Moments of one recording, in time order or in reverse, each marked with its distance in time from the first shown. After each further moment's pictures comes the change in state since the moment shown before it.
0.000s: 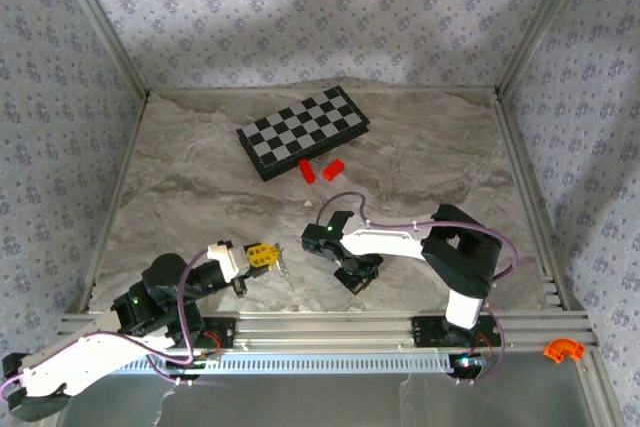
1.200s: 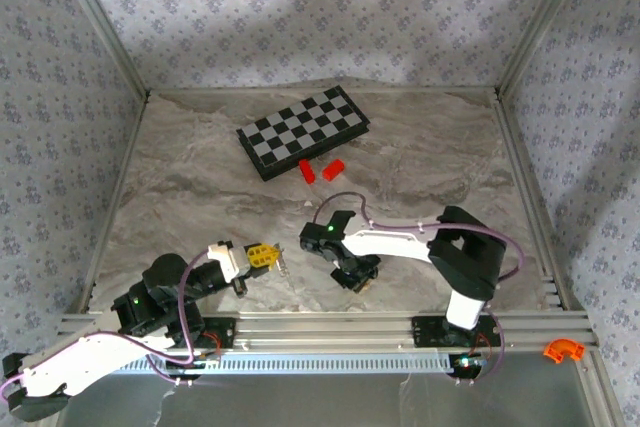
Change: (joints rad) left arm 0.000 0.000 -0.003 -0.001 0.000 0.000; right arm 0.011 -0.051 0.005 0.017 -0.038 -0.007
